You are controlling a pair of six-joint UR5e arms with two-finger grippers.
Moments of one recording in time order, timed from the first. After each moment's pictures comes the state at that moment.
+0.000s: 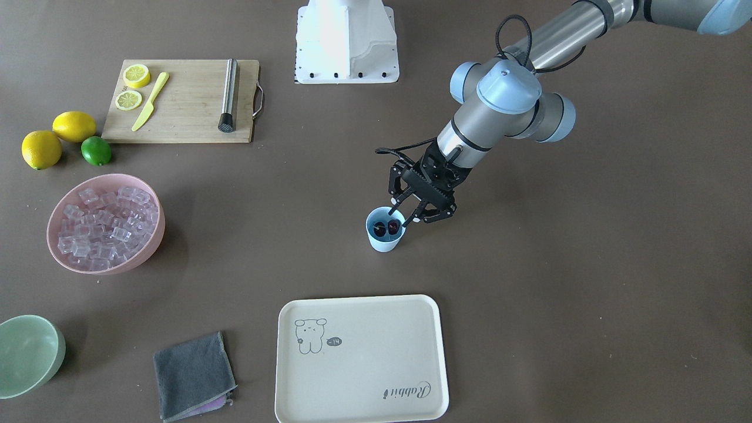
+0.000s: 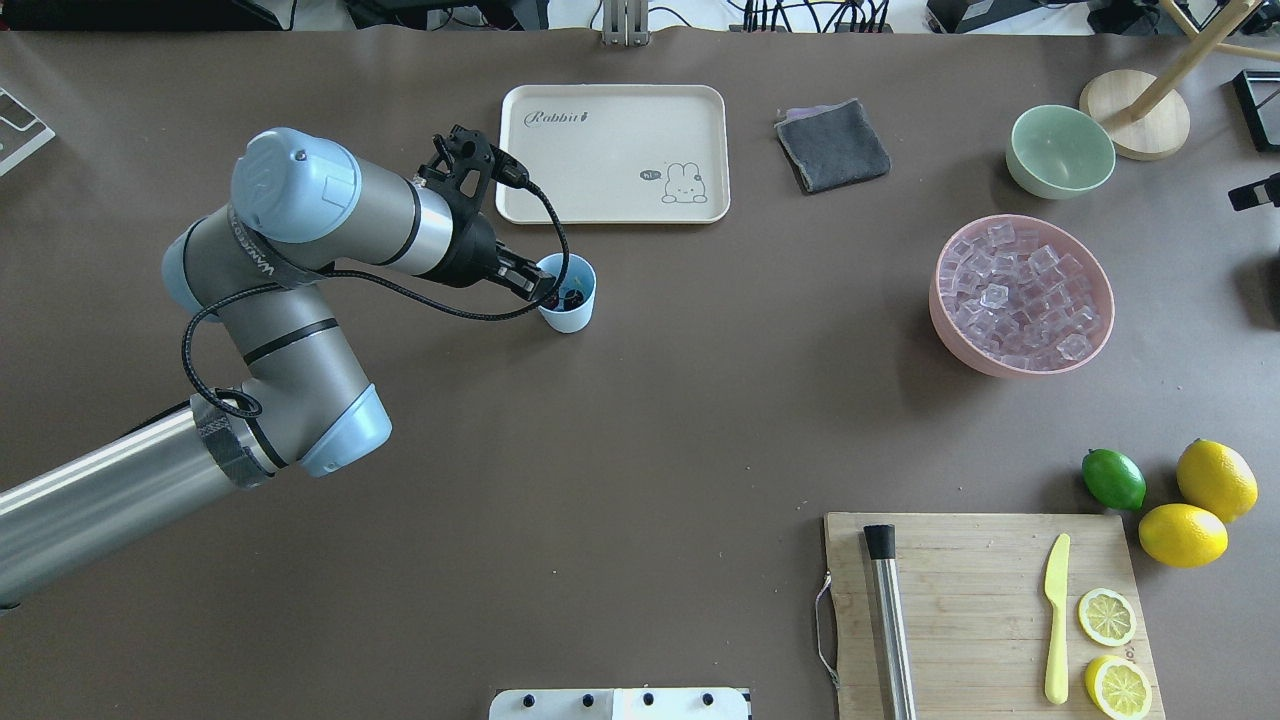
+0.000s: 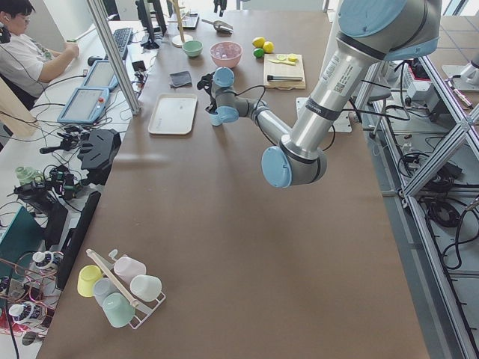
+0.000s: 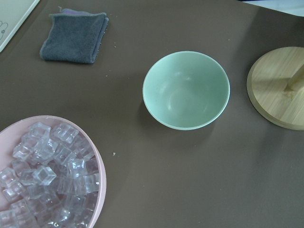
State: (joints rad) left arm -0.68 -2.17 -1.48 -2.32 -1.97 -0.65; right arm 1.42 -1.49 1.55 -0.97 2.49 0.15
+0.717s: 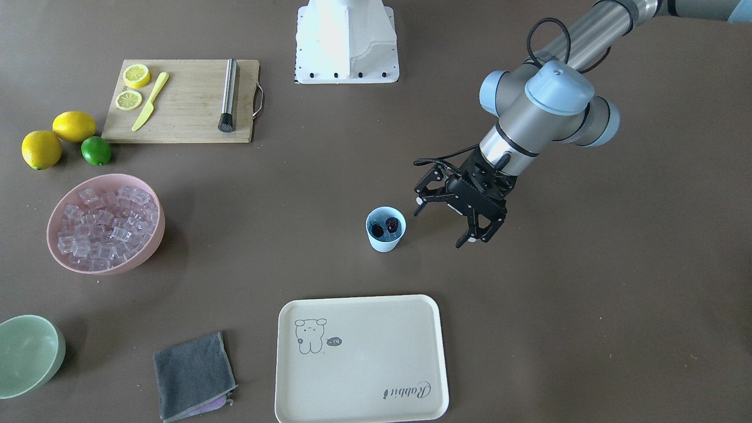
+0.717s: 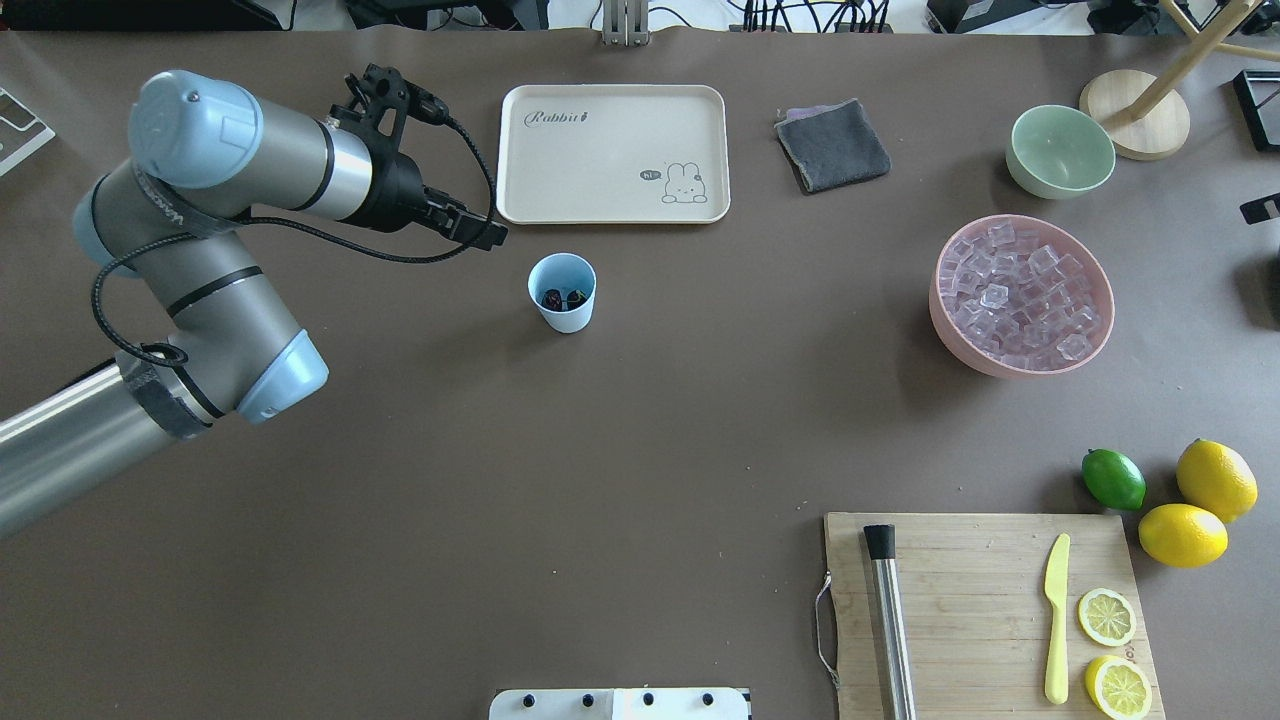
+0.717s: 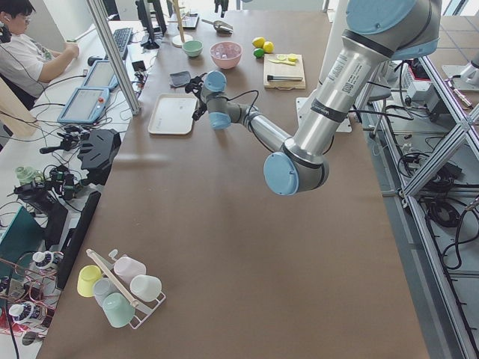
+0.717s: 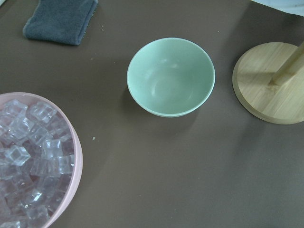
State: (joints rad) left arm -0.83 -2.12 -1.51 -2.31 -2.03 -0.67; right arm 1.42 -1.51 1.54 -0.98 2.42 0.06
